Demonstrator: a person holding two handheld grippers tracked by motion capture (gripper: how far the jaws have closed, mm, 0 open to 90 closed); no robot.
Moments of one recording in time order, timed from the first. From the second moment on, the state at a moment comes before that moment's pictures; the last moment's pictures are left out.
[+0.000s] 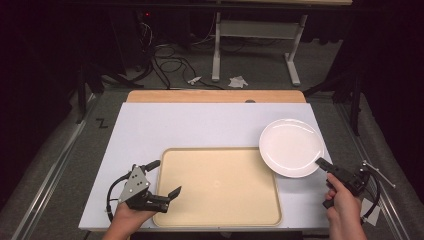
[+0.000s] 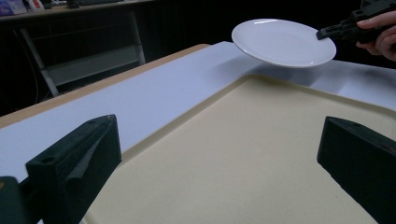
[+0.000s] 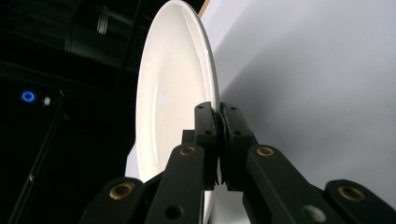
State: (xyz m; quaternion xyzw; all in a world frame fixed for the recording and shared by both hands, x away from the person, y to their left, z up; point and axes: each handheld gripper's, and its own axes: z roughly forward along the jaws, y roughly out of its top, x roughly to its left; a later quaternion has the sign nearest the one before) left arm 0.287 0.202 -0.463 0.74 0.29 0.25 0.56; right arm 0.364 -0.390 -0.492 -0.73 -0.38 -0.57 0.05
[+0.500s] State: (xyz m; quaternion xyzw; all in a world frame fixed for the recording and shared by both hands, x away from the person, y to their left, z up) left arm 0.286 0.204 -0.461 0.73 0.29 0.25 0.56; right arm 0.367 -0.357 -0.483 -0.70 -0.44 -0.57 0.06
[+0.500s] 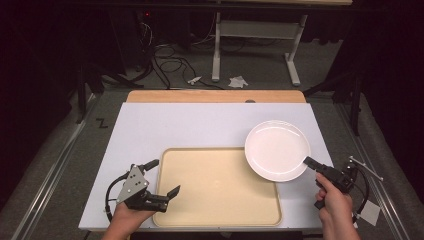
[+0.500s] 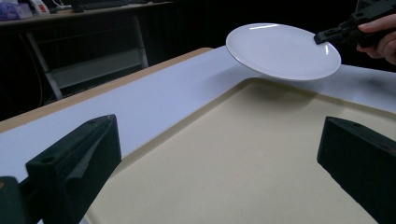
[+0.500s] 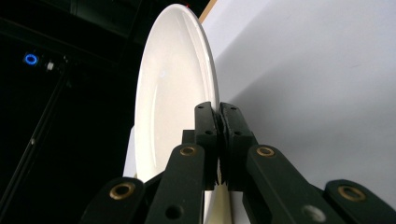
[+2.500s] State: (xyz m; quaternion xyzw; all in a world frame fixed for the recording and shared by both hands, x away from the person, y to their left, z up) left arm 0.285 0.208 -0.459 0.72 0.30 0.26 0.57; right arm 0.372 -0.231 -0.486 -0.60 -0.60 -0.51 0.13
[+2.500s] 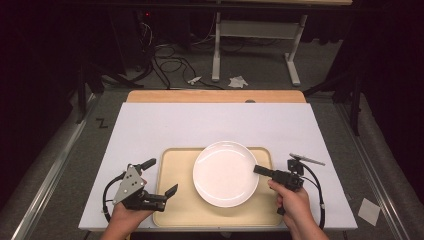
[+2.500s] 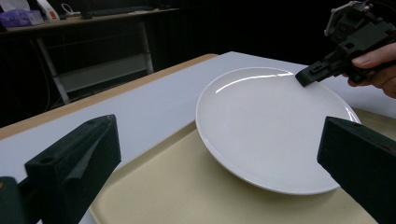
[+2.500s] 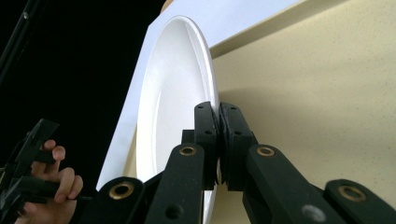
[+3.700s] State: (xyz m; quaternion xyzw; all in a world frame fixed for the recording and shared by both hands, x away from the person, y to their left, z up) left arm 0.285 0.208 -0.459 0.72 0.29 0.26 0.57; right arm 0.375 -0.213 -0.499 -0.60 -0.65 -0.46 0.12
